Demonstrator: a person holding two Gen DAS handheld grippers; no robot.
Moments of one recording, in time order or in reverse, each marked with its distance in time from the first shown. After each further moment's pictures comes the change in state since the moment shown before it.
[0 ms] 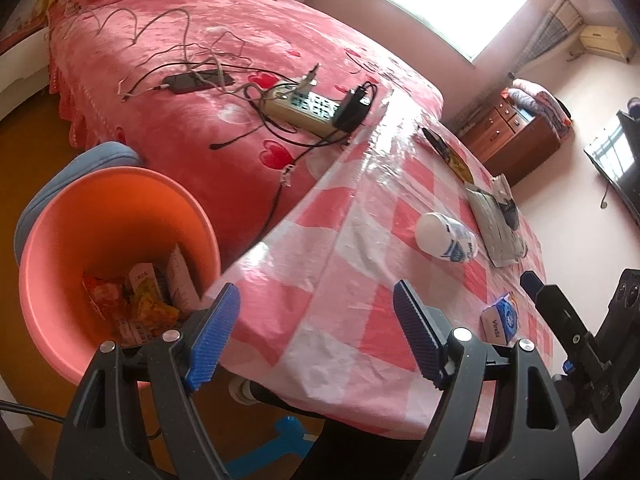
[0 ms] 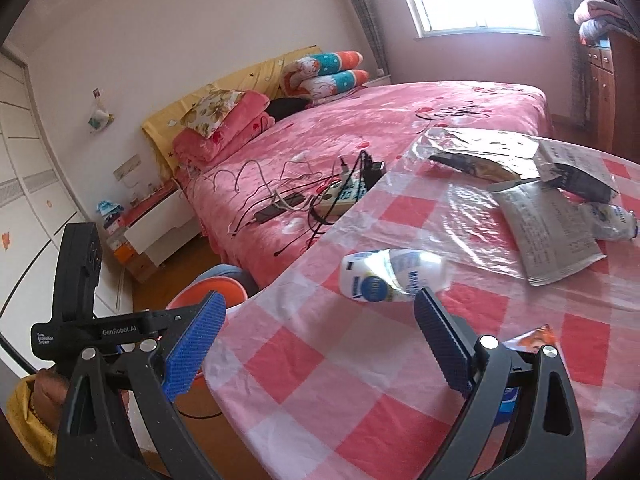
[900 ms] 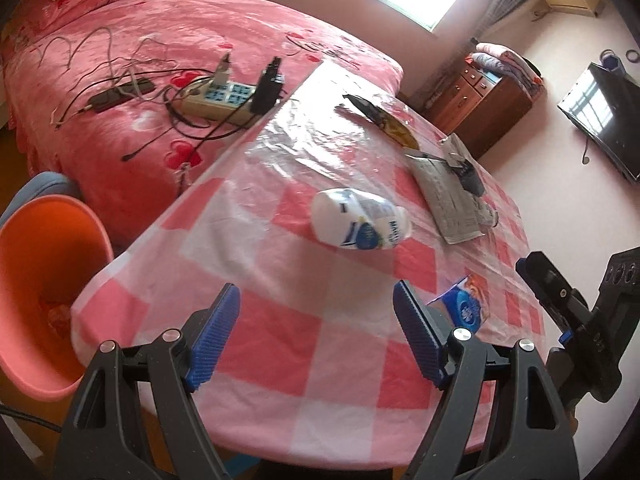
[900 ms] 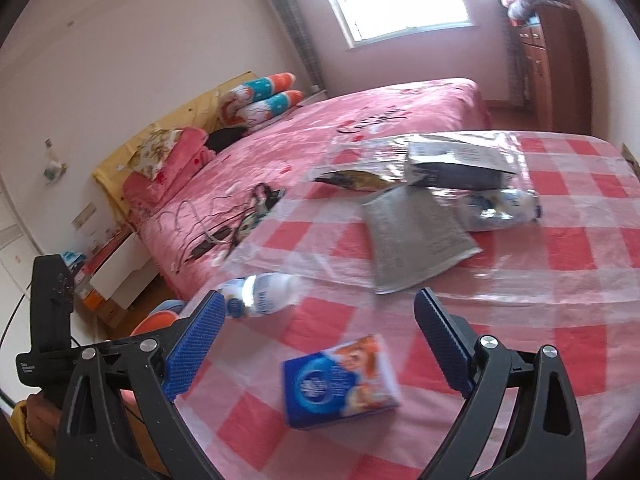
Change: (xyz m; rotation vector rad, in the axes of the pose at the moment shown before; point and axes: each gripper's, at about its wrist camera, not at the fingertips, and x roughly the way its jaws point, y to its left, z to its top) left arm 0.034 -0.093 -0.005 0.135 0.045 -0.064; right arm -0.054 -0.109 0.001 0.167 -0.066 -0.164
